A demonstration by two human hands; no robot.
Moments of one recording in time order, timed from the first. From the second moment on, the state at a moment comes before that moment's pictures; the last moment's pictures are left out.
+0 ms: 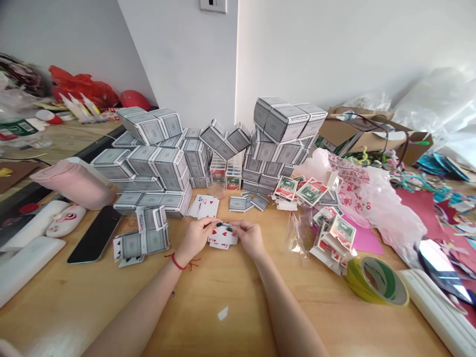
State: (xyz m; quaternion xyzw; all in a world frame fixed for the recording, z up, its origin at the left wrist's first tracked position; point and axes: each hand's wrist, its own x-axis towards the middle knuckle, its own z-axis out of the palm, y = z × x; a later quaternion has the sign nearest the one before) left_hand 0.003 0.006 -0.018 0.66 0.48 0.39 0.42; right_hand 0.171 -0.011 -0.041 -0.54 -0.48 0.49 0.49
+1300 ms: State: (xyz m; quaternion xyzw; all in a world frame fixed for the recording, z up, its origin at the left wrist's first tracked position) left_hand 0.009 0.000 -0.021 0.69 0.50 0.44 0.28; right_hand 0.165 -0.020 -0.026 -0.32 -0.25 0.81 0.42
